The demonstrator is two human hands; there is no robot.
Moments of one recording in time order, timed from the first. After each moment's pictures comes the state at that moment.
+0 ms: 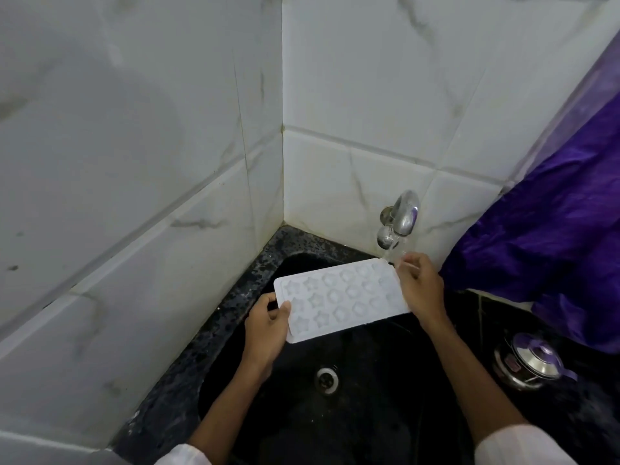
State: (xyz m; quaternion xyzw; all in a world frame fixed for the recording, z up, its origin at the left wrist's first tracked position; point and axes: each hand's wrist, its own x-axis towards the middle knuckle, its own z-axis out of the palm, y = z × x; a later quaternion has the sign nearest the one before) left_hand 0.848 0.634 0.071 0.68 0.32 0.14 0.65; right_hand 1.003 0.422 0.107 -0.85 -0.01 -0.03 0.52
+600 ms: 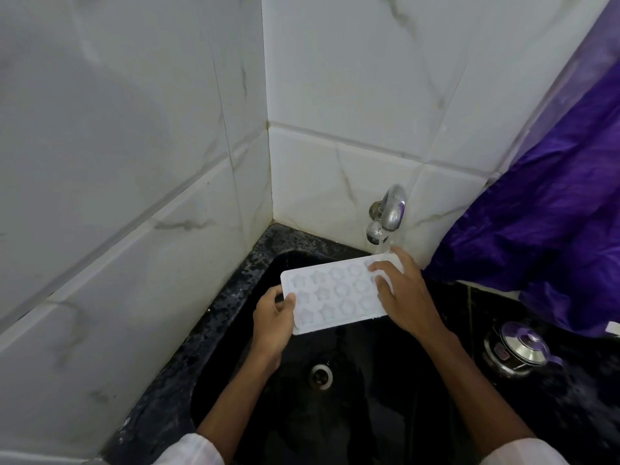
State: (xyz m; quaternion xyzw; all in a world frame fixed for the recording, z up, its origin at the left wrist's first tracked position) left_hand 0.868 0.616 0.076 0.66 0.32 0.11 0.67; right_hand 0.990 0.404 0.090 -0.92 -0.26 -0.09 0.28
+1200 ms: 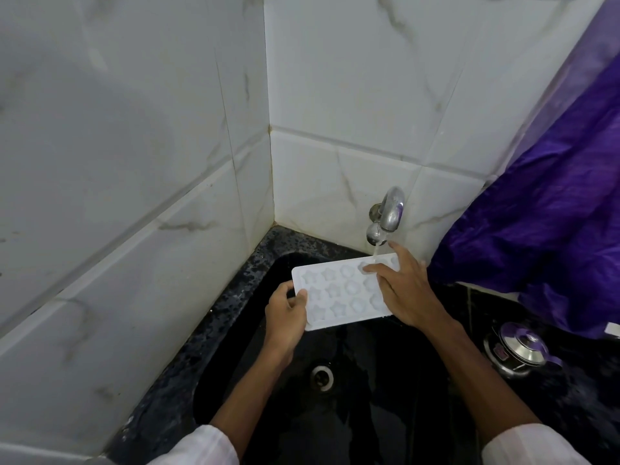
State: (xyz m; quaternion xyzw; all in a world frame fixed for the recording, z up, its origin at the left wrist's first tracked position) left_hand 0.875 0.600 0.089 0.67 0.31 0.12 0.66; right_hand 1.000 0.400 0.098 -0.93 -0.30 -0.08 0.18
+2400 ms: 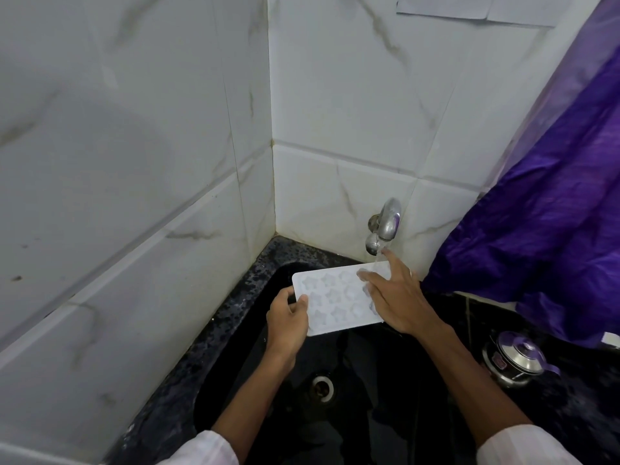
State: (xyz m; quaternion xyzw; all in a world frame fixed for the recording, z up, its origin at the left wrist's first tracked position) left_hand 0.870 0.595 0.107 0.68 0.31 0.13 0.66; right_hand 0.992 0.409 0.106 -0.94 -0.31 -0.06 0.15
